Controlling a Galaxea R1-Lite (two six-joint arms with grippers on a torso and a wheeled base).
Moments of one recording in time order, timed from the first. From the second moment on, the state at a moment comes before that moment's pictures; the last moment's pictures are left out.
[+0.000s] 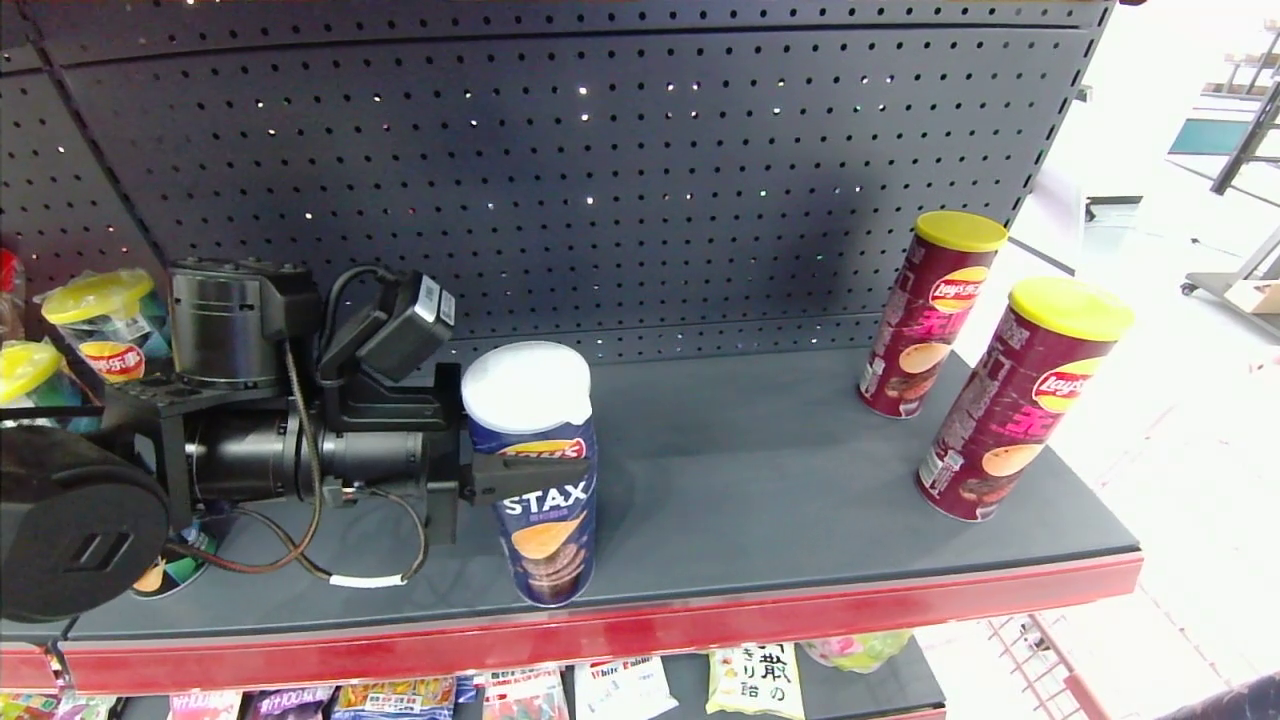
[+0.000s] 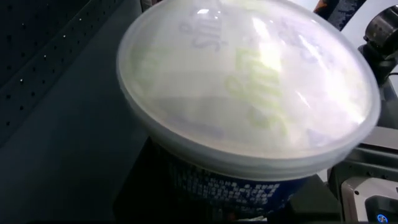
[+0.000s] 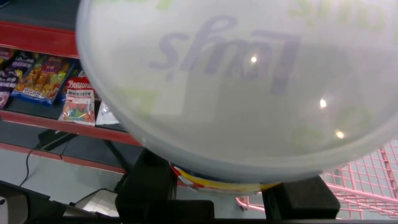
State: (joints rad) left arm -0.39 1.64 -0.77 -0.53 -0.88 0.32; right arm 0.31 0.33 -0.22 0.15 -0.07 -0.04
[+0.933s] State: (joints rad) left arm -0.37 1.64 -0.71 -0.55 -0.97 0.32; right arm 0.31 0.34 -0.23 0.15 -0.07 -0.04
